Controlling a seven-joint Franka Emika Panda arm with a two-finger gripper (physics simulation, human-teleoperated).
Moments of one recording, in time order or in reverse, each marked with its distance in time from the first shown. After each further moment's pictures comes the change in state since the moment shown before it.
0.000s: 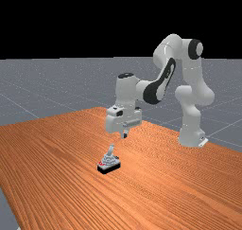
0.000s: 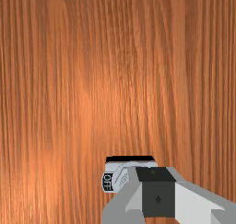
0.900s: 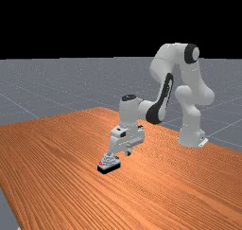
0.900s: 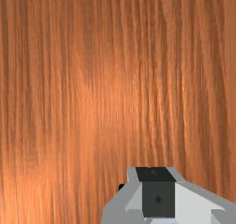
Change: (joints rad) arm 0.002 0.128 0.000 -0.102 -0.012 0.200 0.017
